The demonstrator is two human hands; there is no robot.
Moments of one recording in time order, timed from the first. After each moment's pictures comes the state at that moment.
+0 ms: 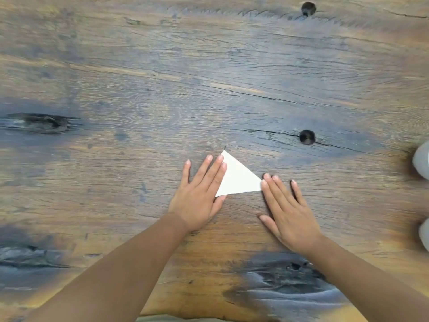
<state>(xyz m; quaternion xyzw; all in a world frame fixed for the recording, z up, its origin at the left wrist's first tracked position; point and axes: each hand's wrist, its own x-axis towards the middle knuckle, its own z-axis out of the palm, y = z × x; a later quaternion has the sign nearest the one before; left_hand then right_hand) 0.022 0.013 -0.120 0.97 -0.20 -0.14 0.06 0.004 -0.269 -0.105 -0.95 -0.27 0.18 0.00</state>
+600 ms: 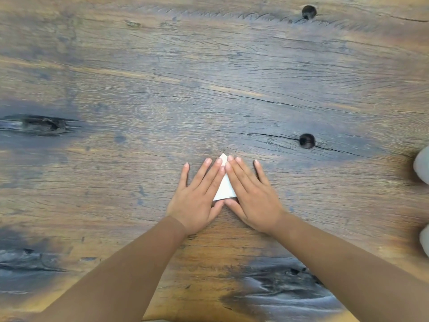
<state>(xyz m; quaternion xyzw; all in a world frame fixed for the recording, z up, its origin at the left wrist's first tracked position) 0.022 0.013 -0.119 0.97 -0.20 -0.13 0.05 0.051 -0.196 -0.118 -0.93 -0.34 0.14 0.05</state>
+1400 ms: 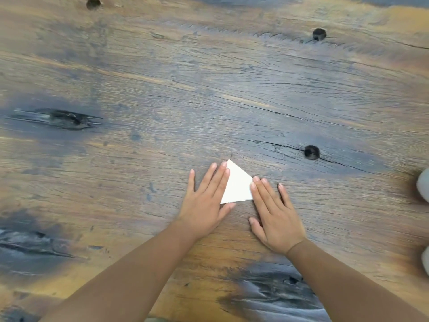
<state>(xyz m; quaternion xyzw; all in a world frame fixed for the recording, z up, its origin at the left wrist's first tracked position) 0.012 -0.002 -0.110 0.97 -0.12 -0.17 0.07 0.018 -0.239 -0.119 -0.94 -0.30 0.13 0.03</state>
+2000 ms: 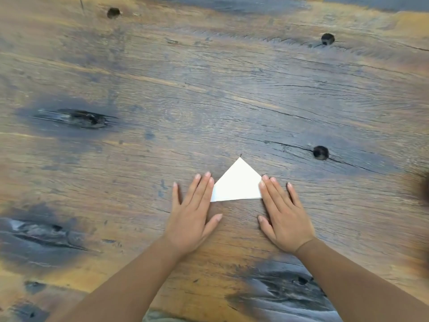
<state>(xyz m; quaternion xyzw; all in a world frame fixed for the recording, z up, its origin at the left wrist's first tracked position) -0.032 0.036 -0.089 0.98 -0.08 -0.16 0.12 0.018 -0.239 -0.119 -0.95 -0.30 0.14 0.02</state>
